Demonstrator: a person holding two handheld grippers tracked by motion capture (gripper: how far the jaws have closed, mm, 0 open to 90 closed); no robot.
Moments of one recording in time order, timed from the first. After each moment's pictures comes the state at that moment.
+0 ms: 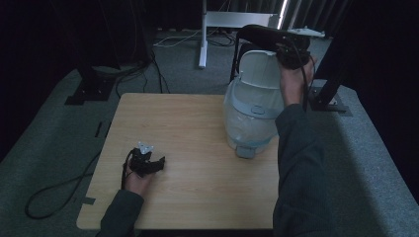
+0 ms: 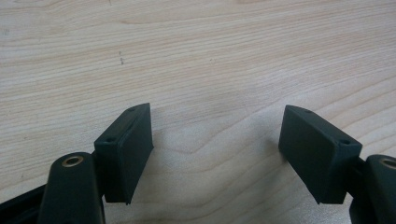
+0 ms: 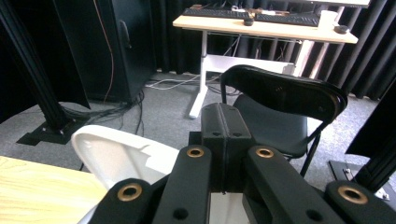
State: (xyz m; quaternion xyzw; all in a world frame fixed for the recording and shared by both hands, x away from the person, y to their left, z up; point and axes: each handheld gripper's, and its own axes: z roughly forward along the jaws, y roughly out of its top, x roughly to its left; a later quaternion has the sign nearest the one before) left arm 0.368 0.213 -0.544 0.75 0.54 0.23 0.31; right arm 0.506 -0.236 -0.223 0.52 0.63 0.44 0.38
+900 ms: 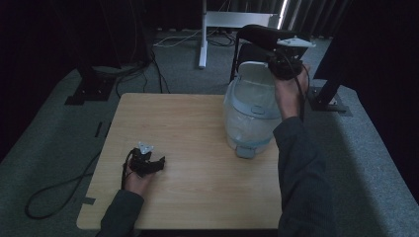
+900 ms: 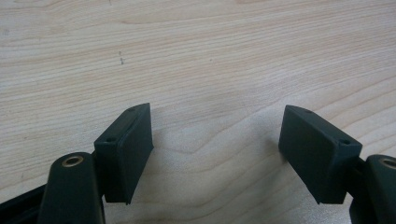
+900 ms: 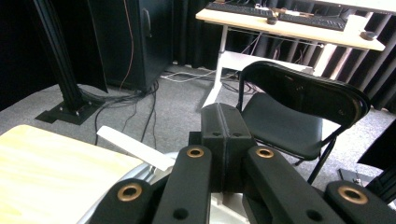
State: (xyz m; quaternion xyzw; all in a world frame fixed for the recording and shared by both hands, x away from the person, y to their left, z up) left arm 0.368 0.213 -0.544 0.75 0.54 0.23 0.32; right arm 0.477 -0.215 -0.235 0.48 0.67 0.44 0.37
